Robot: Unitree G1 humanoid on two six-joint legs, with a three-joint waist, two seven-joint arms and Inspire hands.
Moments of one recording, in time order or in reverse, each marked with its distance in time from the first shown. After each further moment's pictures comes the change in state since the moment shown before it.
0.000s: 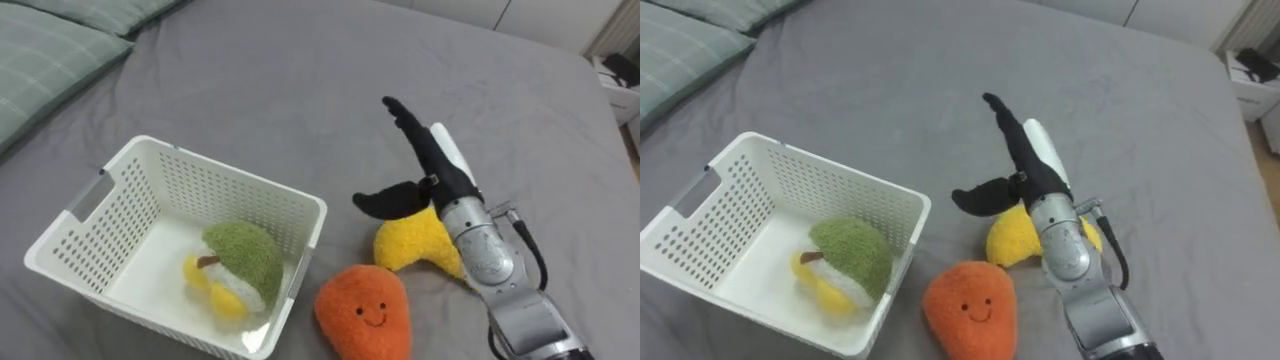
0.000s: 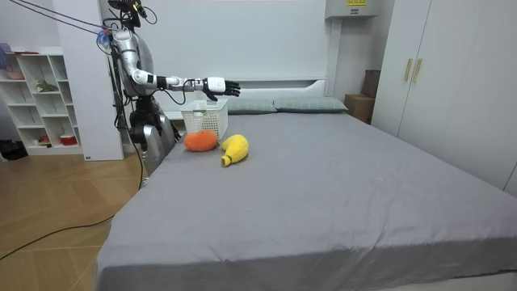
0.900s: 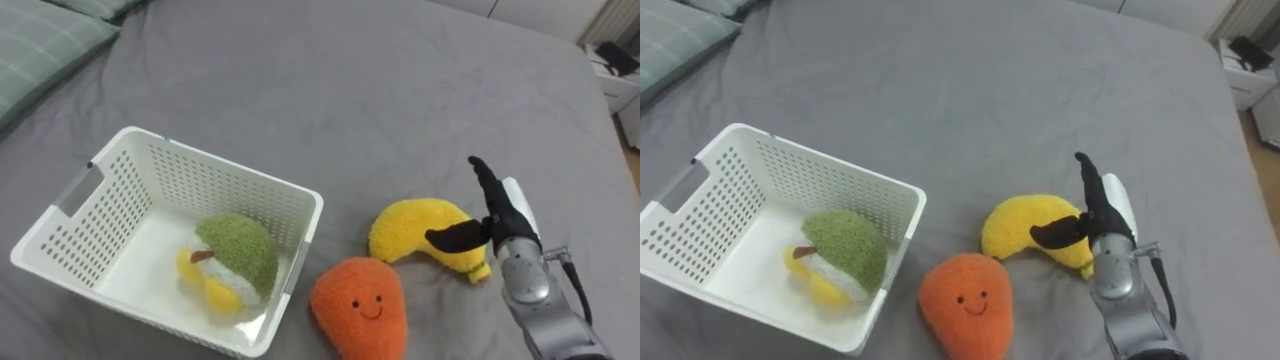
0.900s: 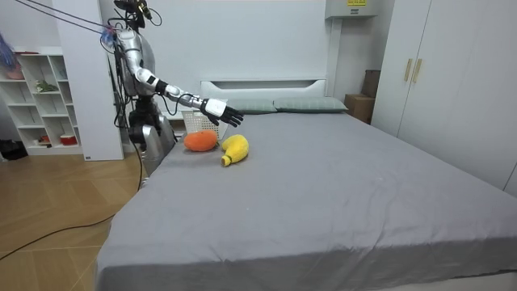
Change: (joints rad) left arm 0.028 0.045 -0.007 -0.010 0.018 0.026 -0.014; right arm -0.078 -0.034 -0.092 0.479 0.027 -0.014 -0.093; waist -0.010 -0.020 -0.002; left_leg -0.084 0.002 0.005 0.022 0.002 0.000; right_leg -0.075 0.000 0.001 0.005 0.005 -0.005
